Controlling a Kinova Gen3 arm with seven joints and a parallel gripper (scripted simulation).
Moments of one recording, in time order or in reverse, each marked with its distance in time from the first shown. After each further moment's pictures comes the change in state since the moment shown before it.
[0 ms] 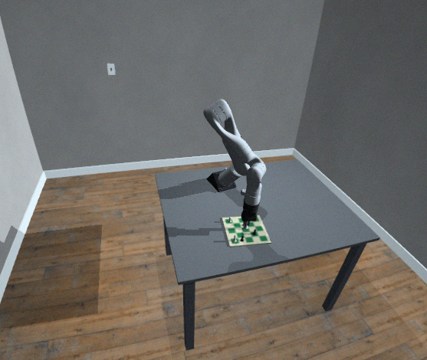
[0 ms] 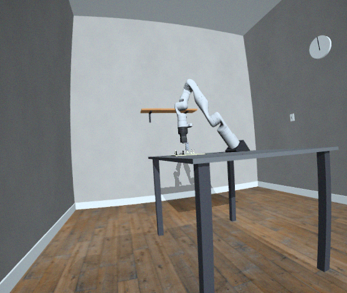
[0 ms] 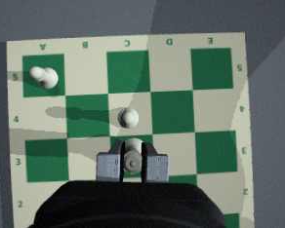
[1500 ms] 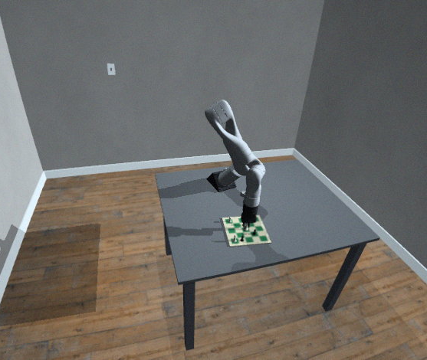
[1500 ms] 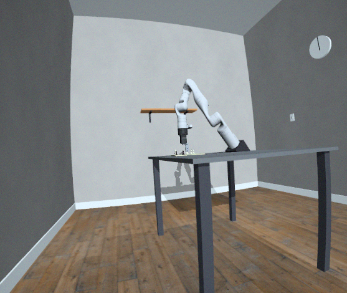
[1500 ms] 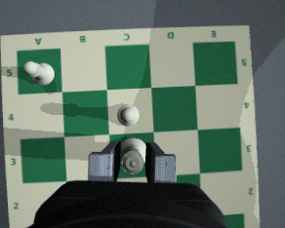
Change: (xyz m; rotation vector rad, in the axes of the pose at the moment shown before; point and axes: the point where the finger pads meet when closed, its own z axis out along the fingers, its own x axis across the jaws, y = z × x) arm 0.000 0.002 0.009 -0.007 0.003 0.006
